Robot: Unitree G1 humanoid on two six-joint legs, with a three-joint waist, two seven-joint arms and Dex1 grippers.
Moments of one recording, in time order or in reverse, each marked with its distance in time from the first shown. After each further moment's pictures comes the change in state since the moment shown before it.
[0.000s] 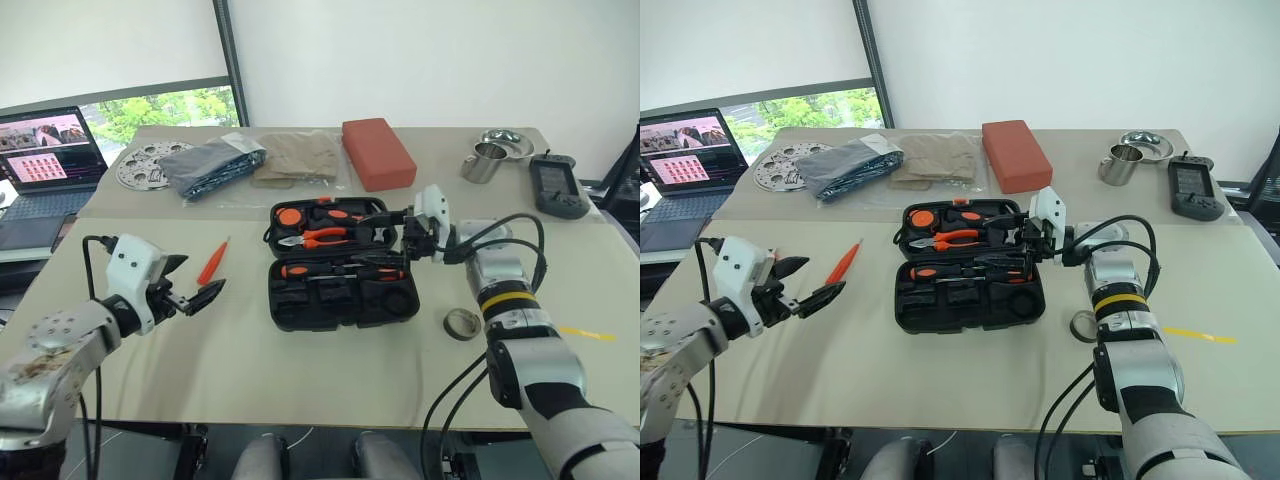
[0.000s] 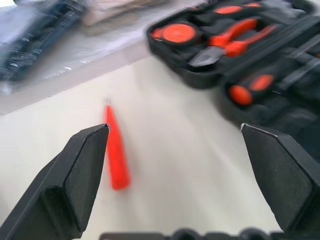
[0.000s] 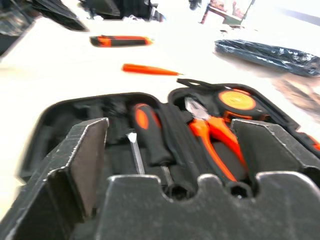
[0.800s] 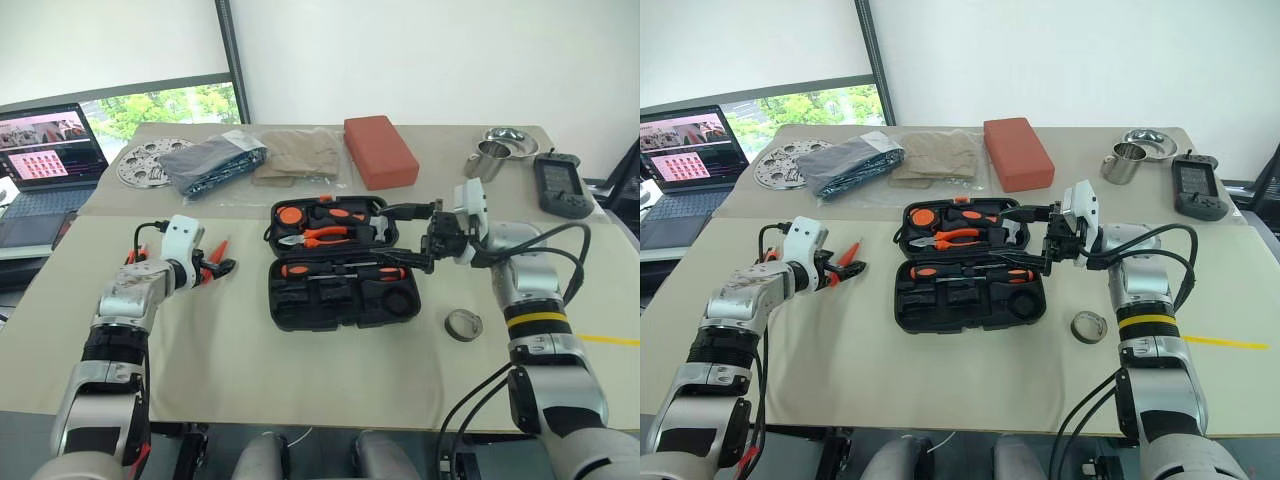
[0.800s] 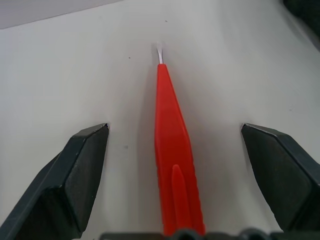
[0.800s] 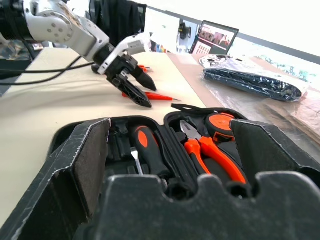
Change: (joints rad) left arm -0.518 -0.147 -0.252 0.827 0.263 -0.064 -0.034; right arm 0.123 -0.070 -0.044 -0.241 0.156 0.087 -0.021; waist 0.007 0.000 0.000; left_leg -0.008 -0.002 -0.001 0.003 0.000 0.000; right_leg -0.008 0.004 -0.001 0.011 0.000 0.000
